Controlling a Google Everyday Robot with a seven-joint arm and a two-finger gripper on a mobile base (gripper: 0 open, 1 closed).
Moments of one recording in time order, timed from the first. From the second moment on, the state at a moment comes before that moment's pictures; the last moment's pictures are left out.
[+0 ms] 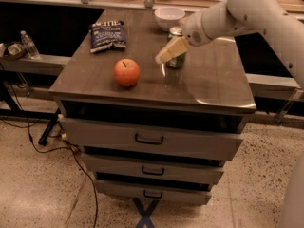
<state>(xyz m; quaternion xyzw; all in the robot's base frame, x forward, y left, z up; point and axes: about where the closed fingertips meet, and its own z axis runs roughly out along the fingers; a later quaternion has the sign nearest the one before) 0.735 -0.058 0.905 -0.51 0.72 0.15 0.44</state>
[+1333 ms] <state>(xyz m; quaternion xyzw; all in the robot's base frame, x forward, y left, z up) 0.683 0.095 0.965 -0.58 0.63 0.24 0.46</state>
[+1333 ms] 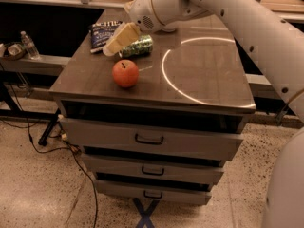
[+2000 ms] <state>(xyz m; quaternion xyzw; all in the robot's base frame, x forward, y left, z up) 0.730 -0.018 1.012 -0.56 0.65 0.15 0.49</state>
